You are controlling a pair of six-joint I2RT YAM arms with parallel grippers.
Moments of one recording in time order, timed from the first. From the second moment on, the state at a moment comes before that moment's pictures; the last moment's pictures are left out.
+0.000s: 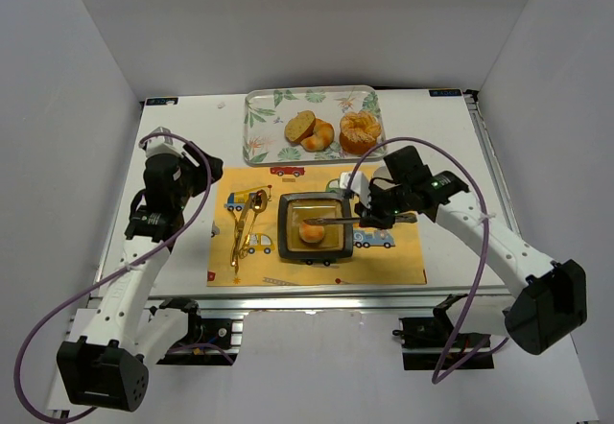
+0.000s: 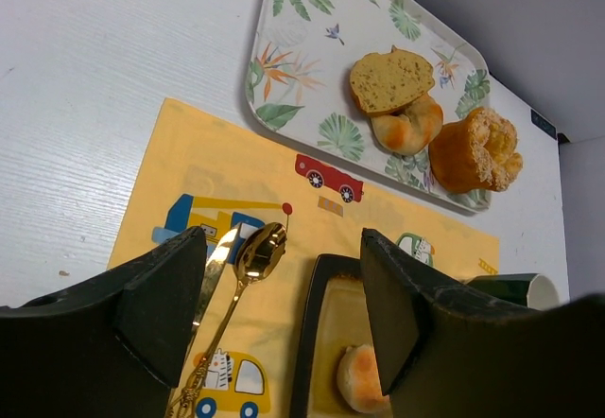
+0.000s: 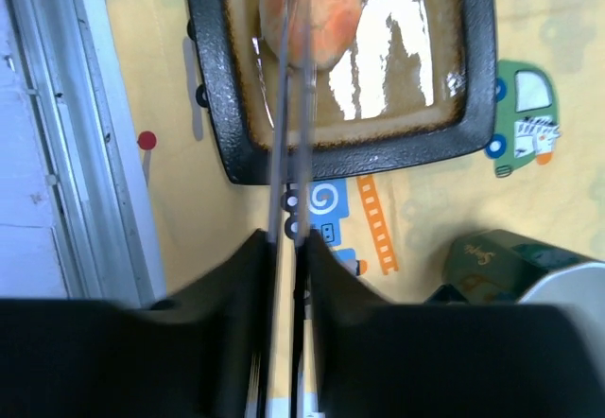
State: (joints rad) left arm -0.12 0.92 0.81 -0.24 -0.06 -0.63; right arm 0.56 1.26 1.05 -0.80 -0.53 -0.81
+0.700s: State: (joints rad) left arm -0.19 1.06 0.70 0.03 0.28 -0.69; right arm -0.09 1.46 0.83 -0.08 -0.20 -0.11
